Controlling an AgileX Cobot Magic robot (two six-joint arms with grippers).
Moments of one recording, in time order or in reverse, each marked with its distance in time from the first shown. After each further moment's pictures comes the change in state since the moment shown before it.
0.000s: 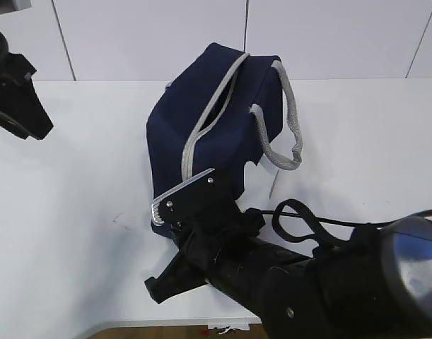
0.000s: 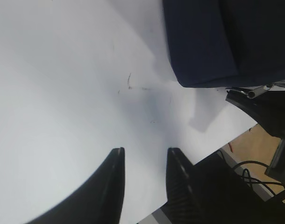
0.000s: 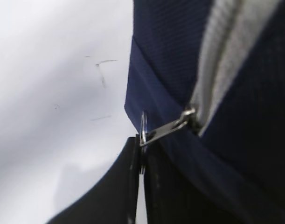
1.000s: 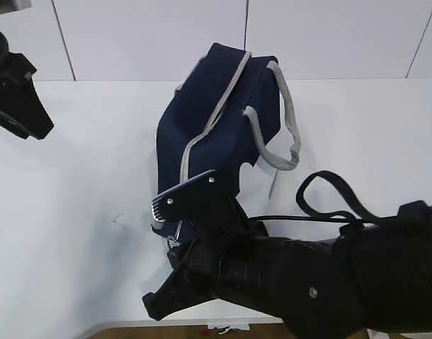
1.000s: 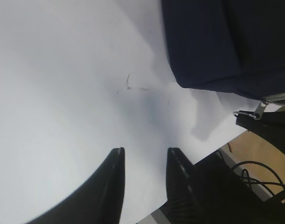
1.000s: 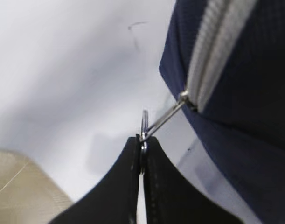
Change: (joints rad) left arm 0.000 0.000 0.000 -0.003 0.000 0.000; right arm 0.000 -0.103 0.000 0.042 0.263 0.002
